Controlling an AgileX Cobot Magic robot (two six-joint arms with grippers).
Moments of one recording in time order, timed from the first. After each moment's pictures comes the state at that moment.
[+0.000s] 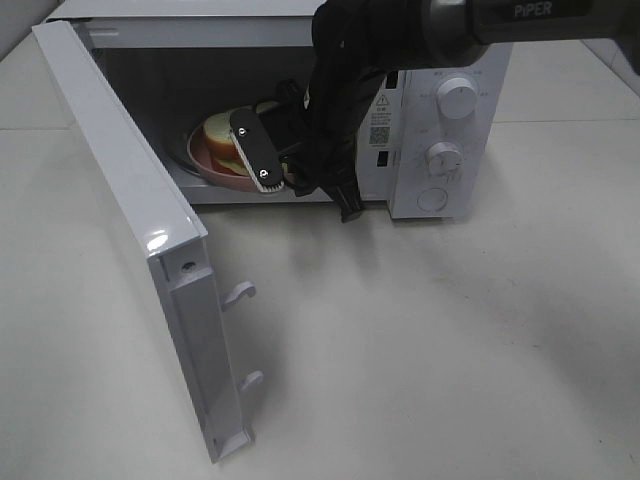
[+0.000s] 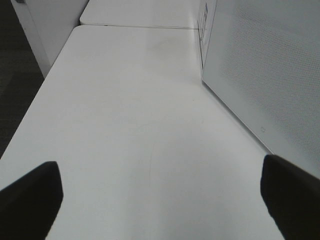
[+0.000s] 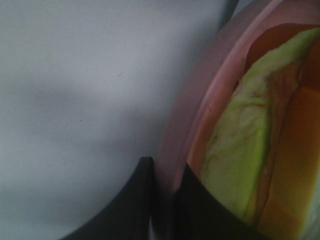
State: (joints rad) left arm 0.05 0.00 -0.50 -0.04 1.04 0.01; right arm 0.59 2.21 -1.71 -0.07 0.64 -1.41
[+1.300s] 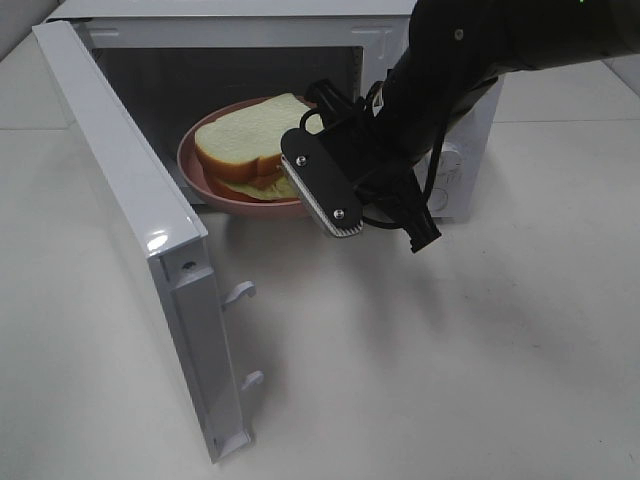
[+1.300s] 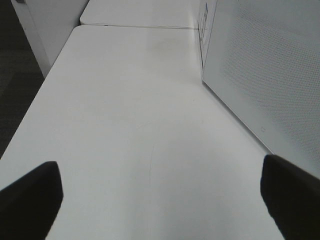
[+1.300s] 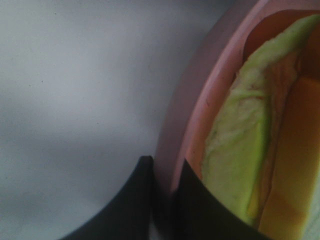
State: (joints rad) left arm 0.05 0.00 -0.50 -0.04 1.04 0.01; right arm 0.59 1.83 -1.23 0.02 0.47 -1.62
